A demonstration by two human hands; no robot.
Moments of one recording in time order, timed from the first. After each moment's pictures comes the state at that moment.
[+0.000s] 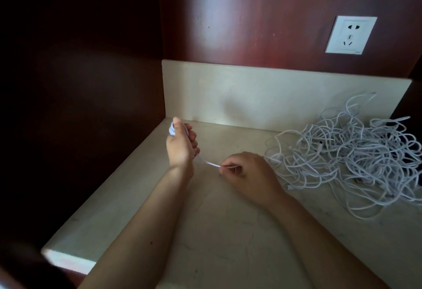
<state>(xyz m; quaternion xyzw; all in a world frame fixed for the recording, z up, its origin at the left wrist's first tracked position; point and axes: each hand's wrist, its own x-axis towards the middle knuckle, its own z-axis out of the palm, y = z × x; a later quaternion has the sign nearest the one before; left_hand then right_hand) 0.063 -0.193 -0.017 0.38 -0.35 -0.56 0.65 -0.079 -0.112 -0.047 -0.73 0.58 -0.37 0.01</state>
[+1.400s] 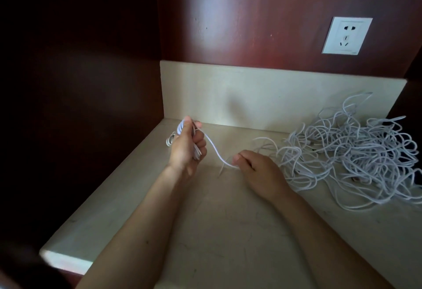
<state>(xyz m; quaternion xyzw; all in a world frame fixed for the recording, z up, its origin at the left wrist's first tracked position) 0.066 -0.190 -0.017 0.26 -0.38 -0.69 0.56 -0.104 -0.119 -0.057 -0.68 0.65 -0.34 0.04</state>
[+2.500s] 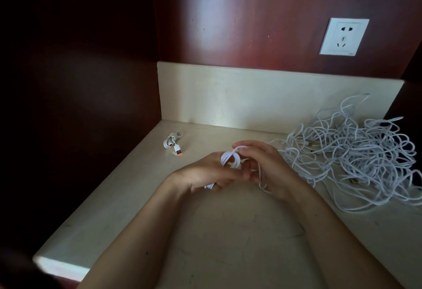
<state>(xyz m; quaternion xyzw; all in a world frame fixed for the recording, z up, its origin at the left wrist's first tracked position) 0.057 -0.155 -0.014 0.29 -0.75 -0.57 0.17 -0.095 -0.103 -0.013 -0.47 0.52 -0.55 0.45</state>
